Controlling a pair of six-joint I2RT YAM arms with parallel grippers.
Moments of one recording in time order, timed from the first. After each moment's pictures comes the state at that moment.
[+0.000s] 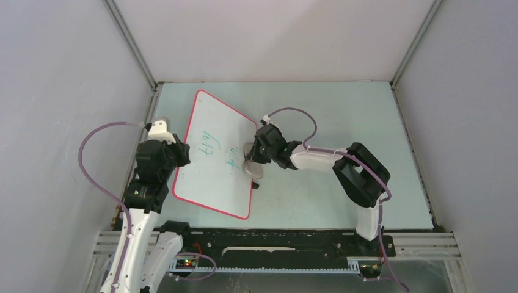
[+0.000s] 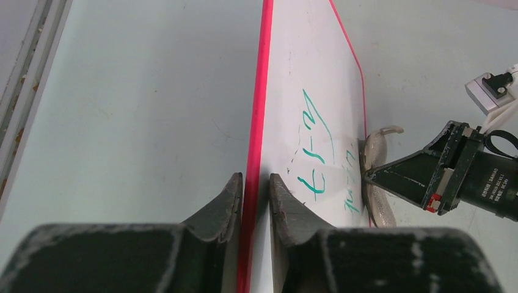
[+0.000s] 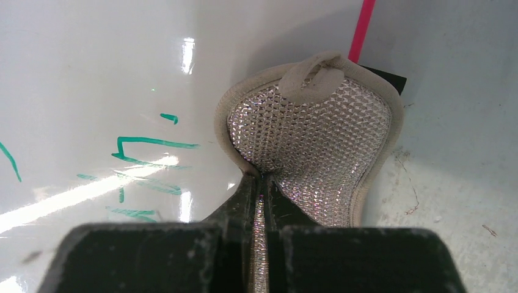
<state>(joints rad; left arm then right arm) -0.10 0.65 0.77 -0.50 -0.03 -0.24 0.84 1.92 1.20 0.01 -0.02 0.92</state>
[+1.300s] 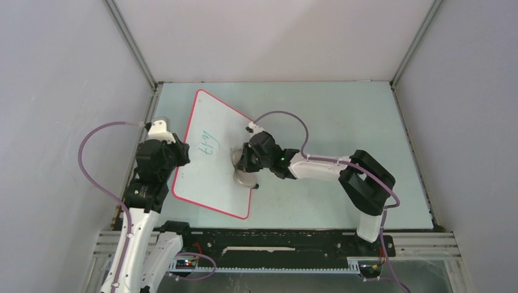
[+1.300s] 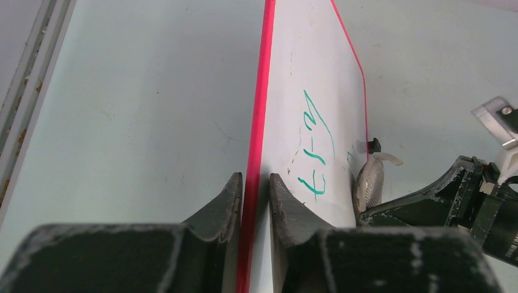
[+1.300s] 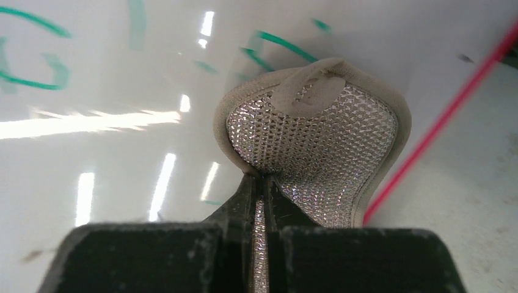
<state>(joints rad) -0.10 0.66 0.77 -0.50 -0.03 -0.23 0.94 1.84 1.11 0.13 -0.10 0.79</state>
